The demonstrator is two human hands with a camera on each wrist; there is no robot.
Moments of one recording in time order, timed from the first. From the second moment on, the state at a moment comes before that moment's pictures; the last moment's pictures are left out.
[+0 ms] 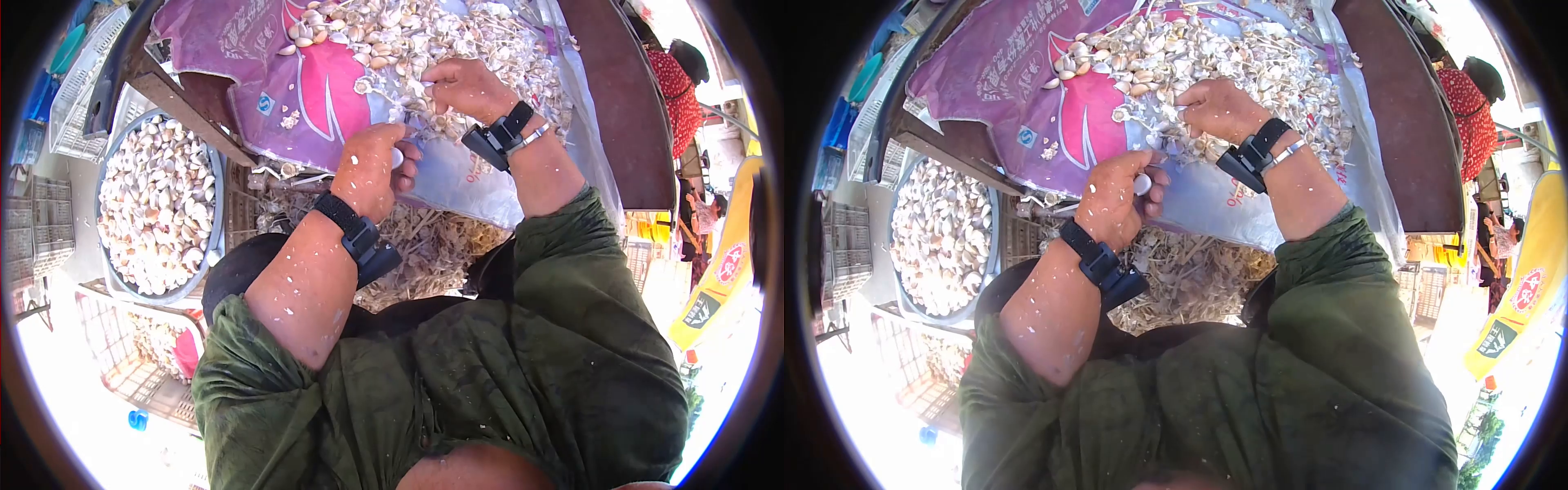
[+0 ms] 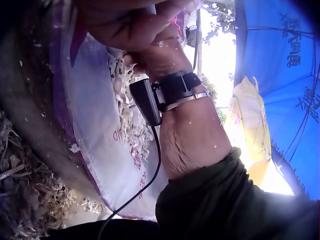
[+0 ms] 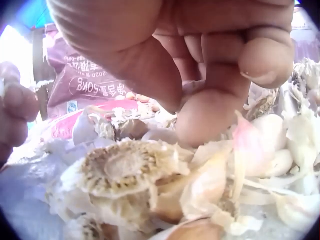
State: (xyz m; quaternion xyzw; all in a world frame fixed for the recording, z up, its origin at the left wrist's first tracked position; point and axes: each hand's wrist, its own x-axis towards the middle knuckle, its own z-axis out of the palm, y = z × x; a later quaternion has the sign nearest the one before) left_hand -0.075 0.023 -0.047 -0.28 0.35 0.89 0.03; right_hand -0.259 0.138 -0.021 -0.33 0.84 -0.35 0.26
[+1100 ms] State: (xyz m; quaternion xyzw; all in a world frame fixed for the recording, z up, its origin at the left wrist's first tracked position) left_hand -0.060 0.021 -0.028 -0.11 0.56 0.82 -0.04; right_hand -0.151 0.168 0.010 -0.27 0.77 -0.47 0.33
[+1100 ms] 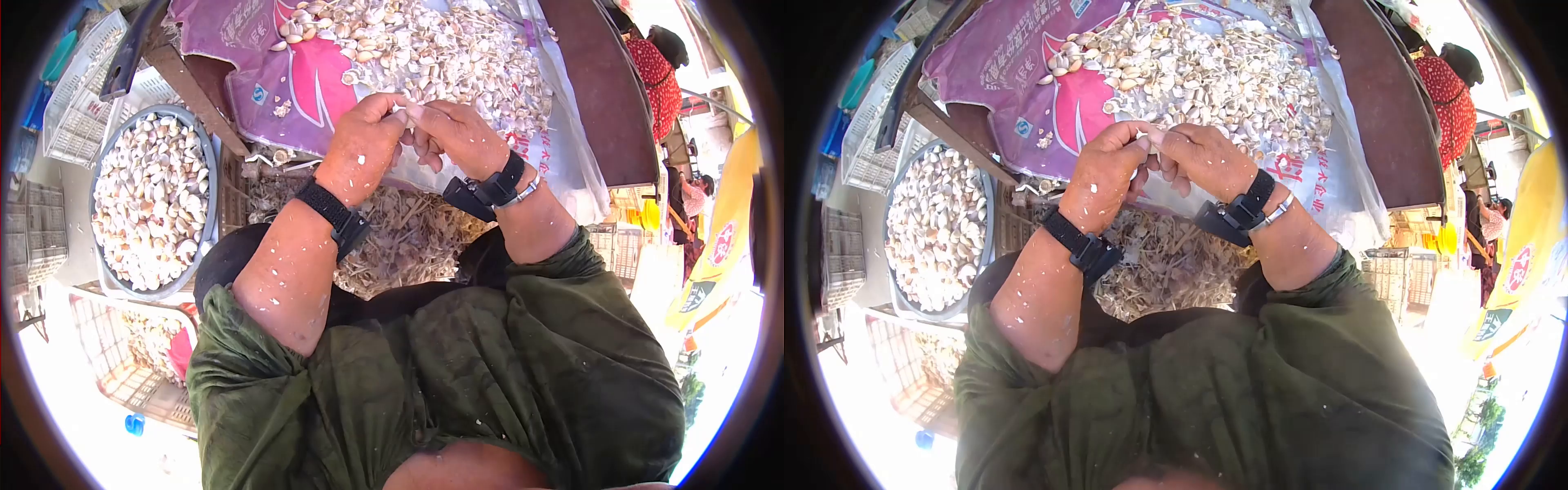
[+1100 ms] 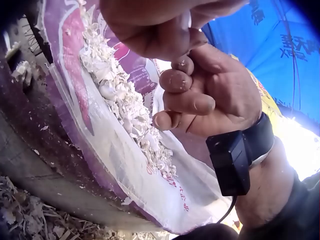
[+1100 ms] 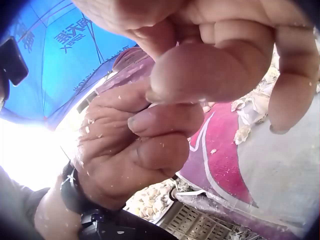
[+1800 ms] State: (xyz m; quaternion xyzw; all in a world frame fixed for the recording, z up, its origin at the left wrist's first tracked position) left_hand -0.016 -0.002 -0.004 0.02 0.15 0.99 0.02; right_hand -0.210 0.151 -0.011 -0.41 0.82 -0.38 0.12
